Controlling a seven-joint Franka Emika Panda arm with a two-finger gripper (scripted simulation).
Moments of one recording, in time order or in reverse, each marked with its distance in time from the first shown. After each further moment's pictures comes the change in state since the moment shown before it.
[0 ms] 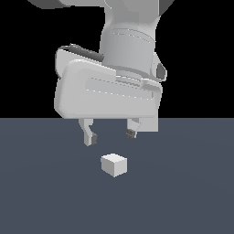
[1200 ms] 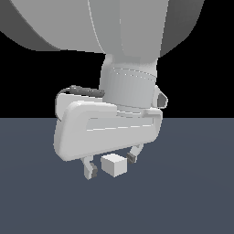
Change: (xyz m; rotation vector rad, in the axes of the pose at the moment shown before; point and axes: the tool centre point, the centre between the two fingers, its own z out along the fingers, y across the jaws) arm -0.014 -0.001 0.050 0.003 0.002 -0.013
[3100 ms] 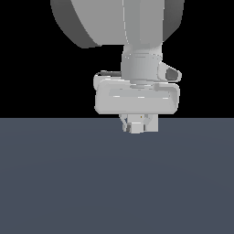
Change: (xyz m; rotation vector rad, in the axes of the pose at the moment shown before) arm 0.042 0.089 -0.052 -0.117 0.007 0.464
